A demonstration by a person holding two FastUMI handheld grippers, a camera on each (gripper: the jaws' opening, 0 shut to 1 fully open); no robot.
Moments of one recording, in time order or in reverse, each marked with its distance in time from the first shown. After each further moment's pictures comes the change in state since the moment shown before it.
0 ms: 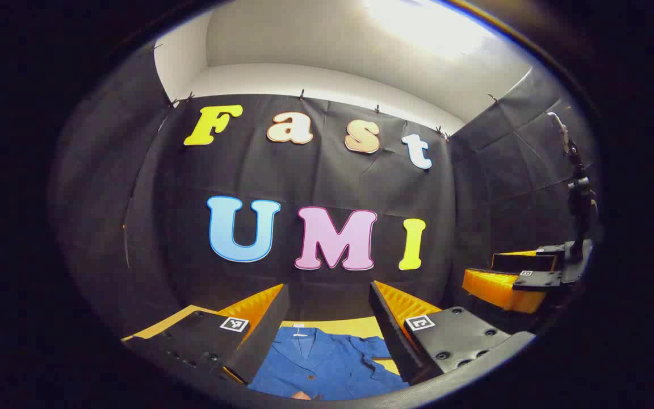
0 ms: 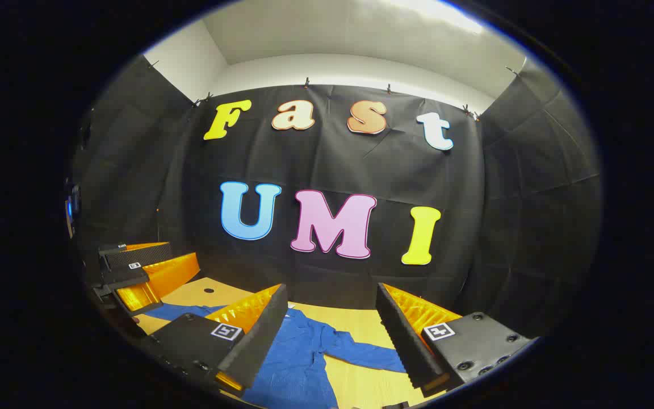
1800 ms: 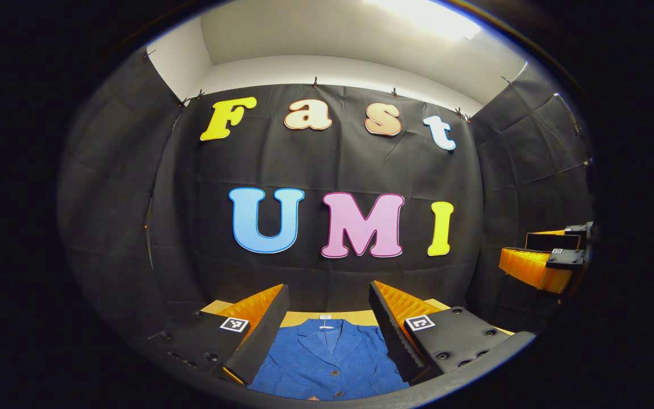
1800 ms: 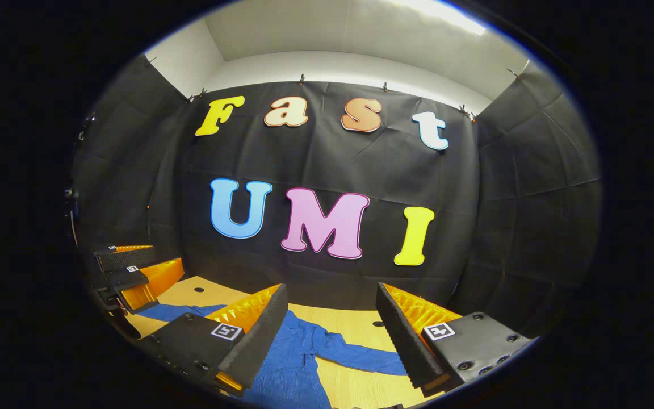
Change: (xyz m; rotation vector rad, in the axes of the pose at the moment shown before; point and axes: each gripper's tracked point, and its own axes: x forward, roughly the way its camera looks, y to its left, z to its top) left arm 0.017 0.035 -0.028 -0.002 0.109 0.145; right arm 0.018 -0.011 0.008 -0.019 0.002 -0.050
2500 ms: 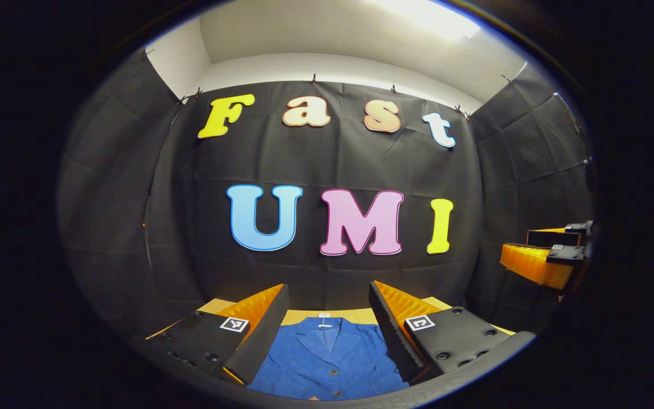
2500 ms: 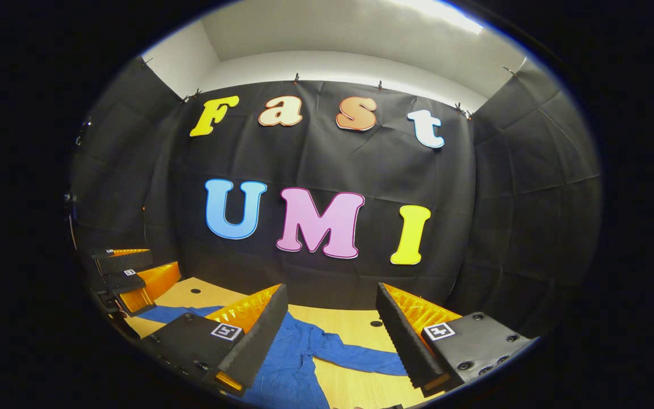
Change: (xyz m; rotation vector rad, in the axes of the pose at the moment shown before) left arm 0.004 -0.001 -0.006 -0.005 0.024 -0.005; right arm 0.009 -0.003 -0.003 0.012 0.010 -0.014
